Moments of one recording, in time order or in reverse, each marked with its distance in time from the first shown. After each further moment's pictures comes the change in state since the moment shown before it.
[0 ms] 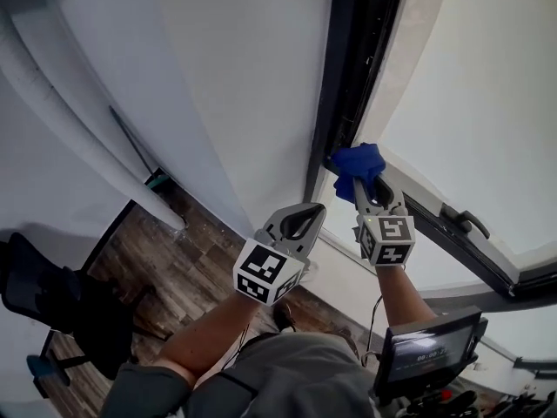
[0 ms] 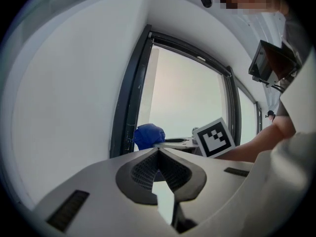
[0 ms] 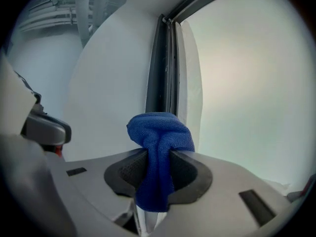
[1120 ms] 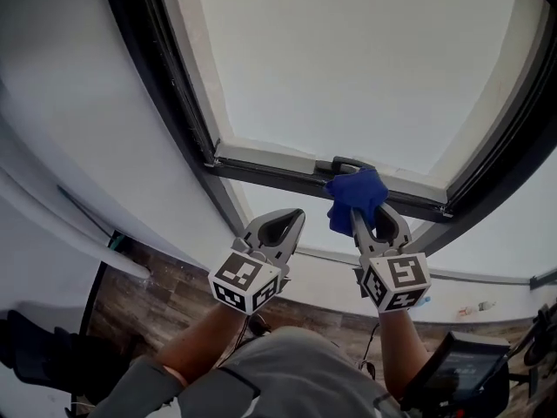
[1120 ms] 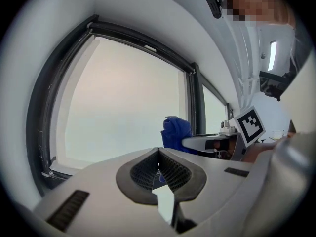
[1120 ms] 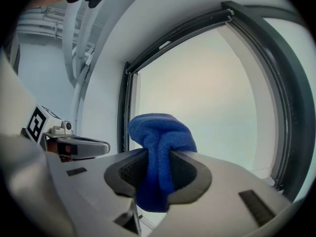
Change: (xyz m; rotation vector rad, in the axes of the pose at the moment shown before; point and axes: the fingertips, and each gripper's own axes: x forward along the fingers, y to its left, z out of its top) left arm 0.072 -0.296 0.039 0.076 -0.003 -0.297; right arm -0.362 -0.163 0.018 0.128 -0.088 -0.278
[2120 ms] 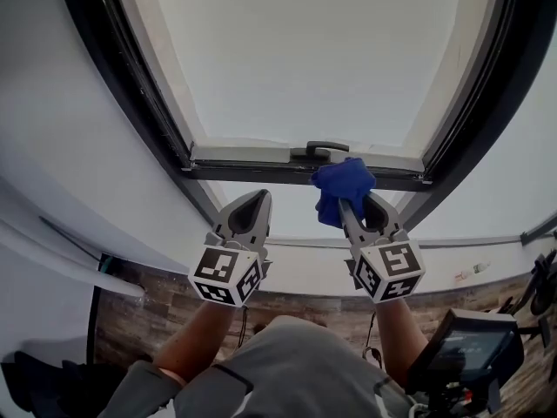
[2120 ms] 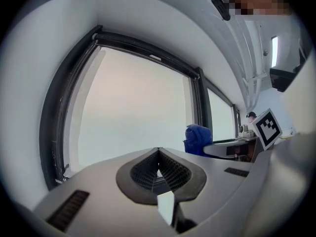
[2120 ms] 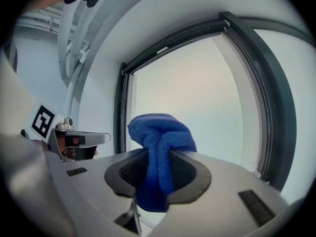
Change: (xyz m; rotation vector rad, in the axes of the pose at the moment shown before) left arm -0.022 0.024 0.021 0.016 -0.048 0.084; right arm -0.033 0.009 0.001 0.015 0.003 -0.104
